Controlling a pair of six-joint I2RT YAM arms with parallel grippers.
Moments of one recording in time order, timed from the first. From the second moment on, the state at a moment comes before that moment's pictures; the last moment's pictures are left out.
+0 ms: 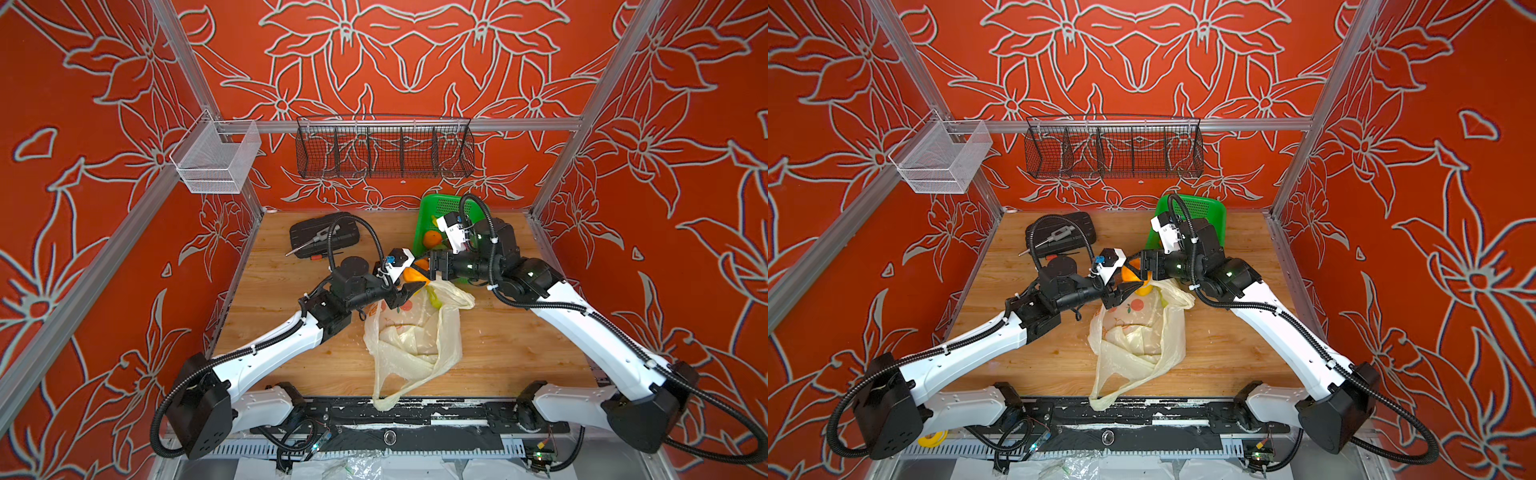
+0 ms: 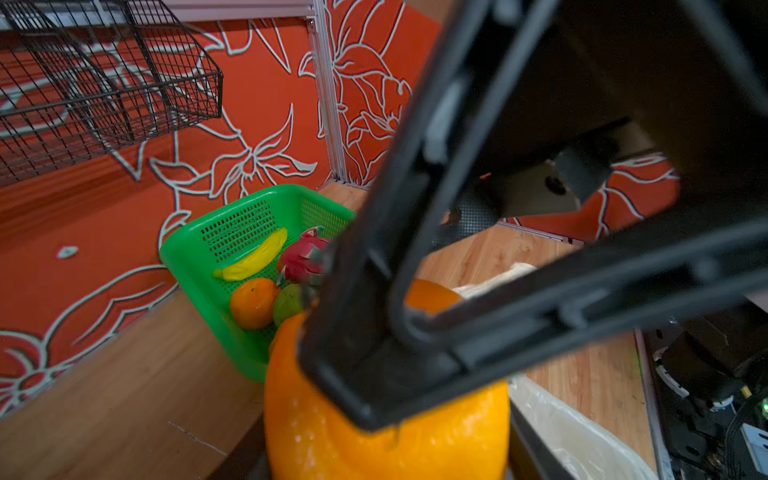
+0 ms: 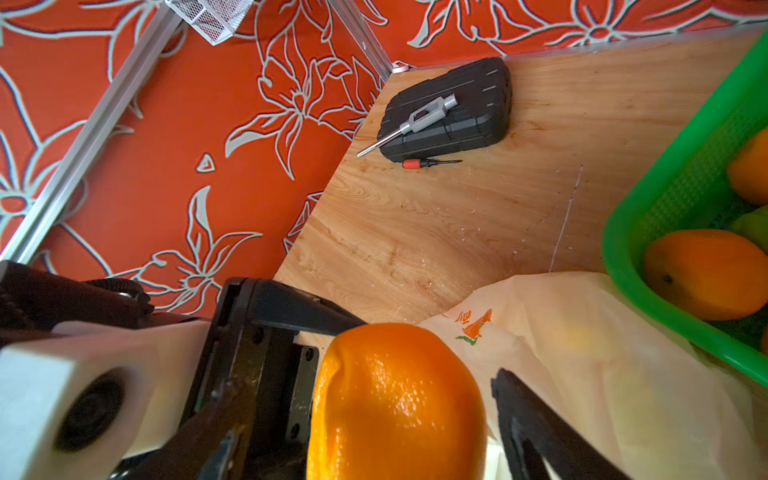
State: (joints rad) left arm -0.67 1.22 0.87 0.18 0.33 0.15; right arm 0.59 1.26 1.29 -0.52 -0.43 0.51
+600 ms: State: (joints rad) left arm -0.67 1.24 0.93 0.16 0.35 0.25; right arm 0.58 1.33 1.33 -0.57 -0.49 0.52
